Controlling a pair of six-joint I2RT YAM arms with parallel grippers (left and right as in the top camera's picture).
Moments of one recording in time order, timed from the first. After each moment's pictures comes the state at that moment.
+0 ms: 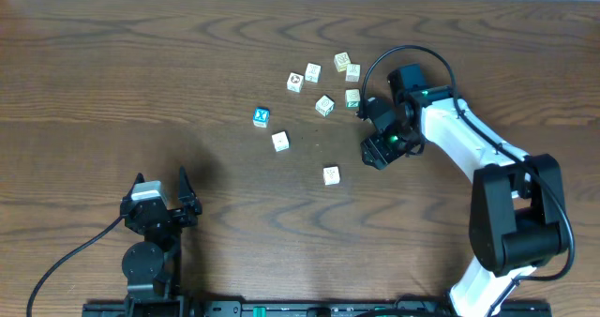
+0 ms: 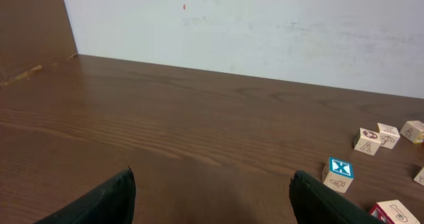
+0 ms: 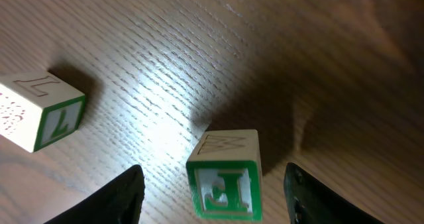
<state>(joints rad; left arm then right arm) 0.03 0.01 0.02 -0.11 -0.11 -0.09 0.25 1.91 1.24 -0.82 -0.25 -0.36</state>
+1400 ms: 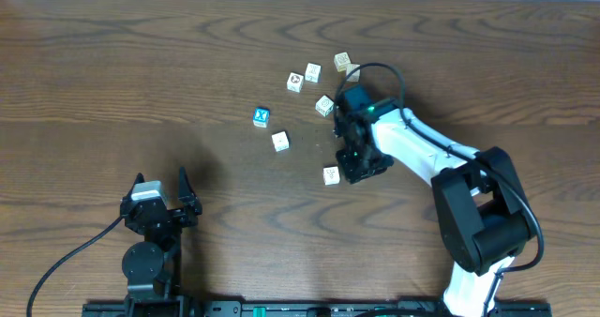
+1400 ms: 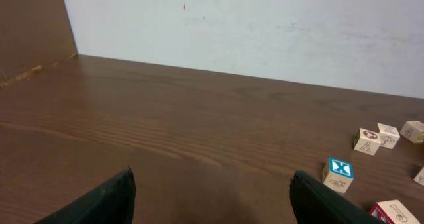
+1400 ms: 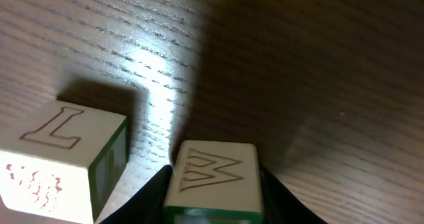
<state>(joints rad) 0.03 0.01 0.02 -0.11 -0.11 -0.09 0.49 1.97 1.26 -0.89 -0.07 0.15</state>
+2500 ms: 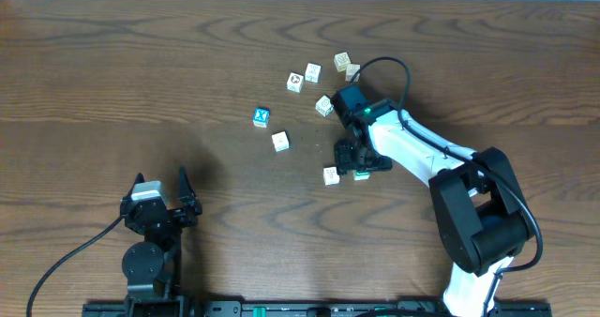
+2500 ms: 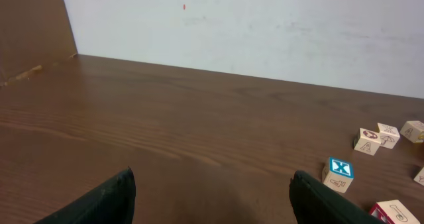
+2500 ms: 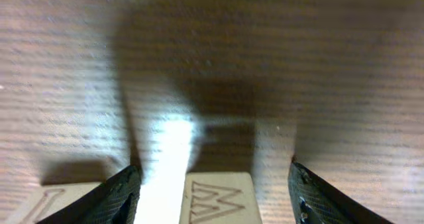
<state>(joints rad) 0.03 0.01 0.02 -0.11 -0.11 -0.09 0.50 1.97 1.26 -0.82 0.03 0.43</state>
